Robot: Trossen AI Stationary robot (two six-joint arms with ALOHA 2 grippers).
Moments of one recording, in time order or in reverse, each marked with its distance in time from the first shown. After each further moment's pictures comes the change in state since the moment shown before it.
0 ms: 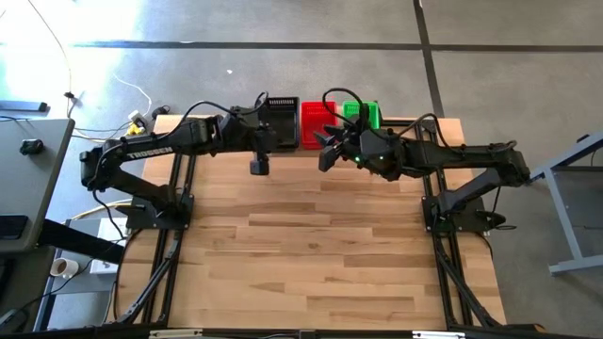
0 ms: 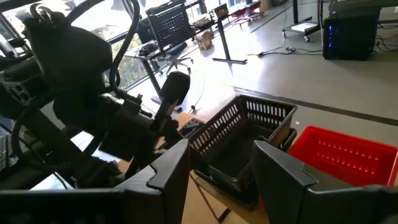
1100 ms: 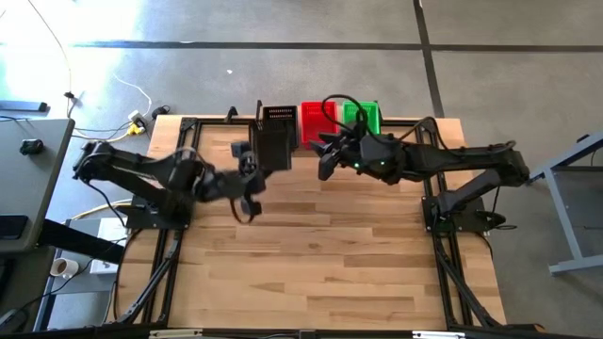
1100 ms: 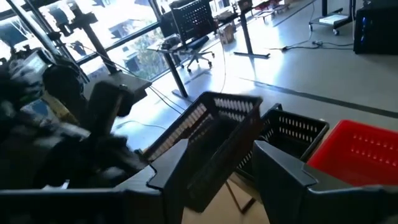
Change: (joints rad) left arm -0.536 -0.069 0.000 -0.127 -0.553 -0.306; right arm 0.034 0.009 0.001 0.025 -0.058 0.004
